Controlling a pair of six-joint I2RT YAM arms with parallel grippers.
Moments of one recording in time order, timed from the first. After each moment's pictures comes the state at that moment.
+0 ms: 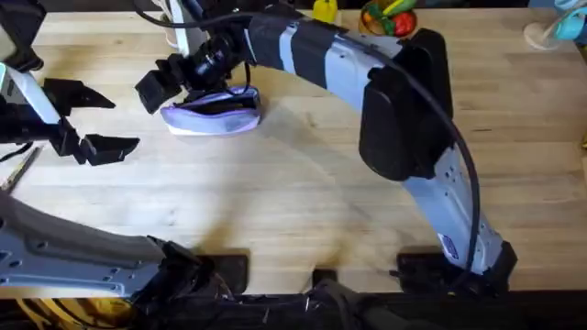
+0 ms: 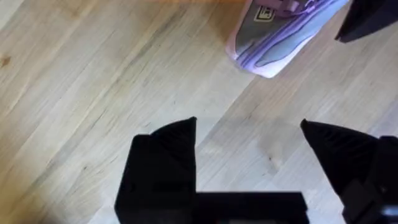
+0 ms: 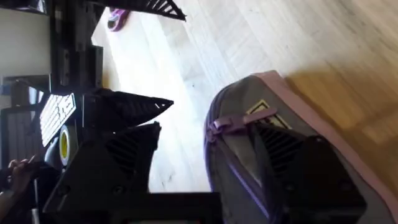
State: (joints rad) left arm 0.90 1.80 1.27 -1.11 0.77 1.83; right arm 0.81 2.51 2.29 -0.62 -0.73 0.34
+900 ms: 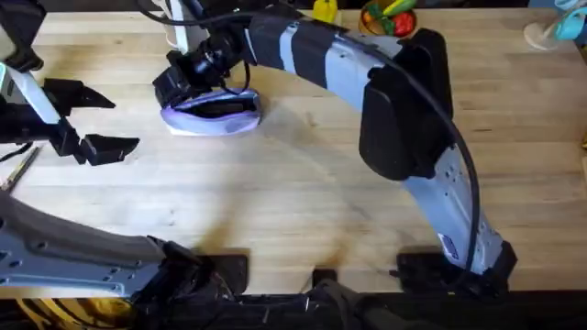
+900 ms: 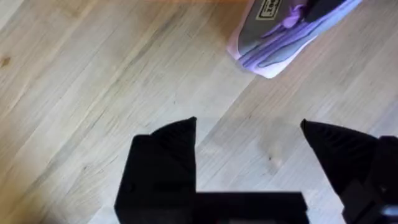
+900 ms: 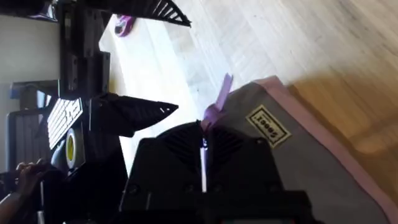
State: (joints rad) left arm 0.90 1.80 1.27 -1.11 0.77 1.83; right arm 0.81 2.51 2.29 -0.59 -0.74 0.36
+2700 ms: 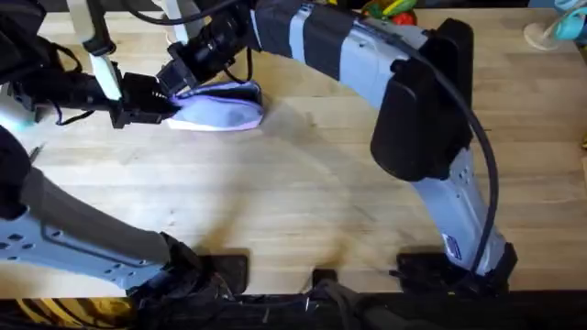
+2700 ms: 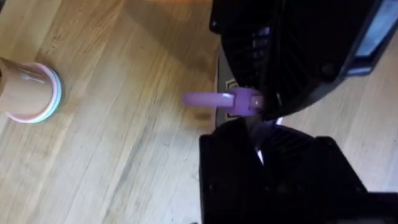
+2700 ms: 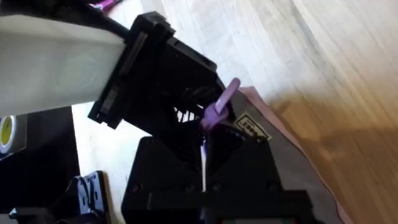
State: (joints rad) left arm 0.59 1.83 1.27 -1.07 0.82 1.83; right arm 0.80 2.45 2.29 -0.65 -0.63 0.10
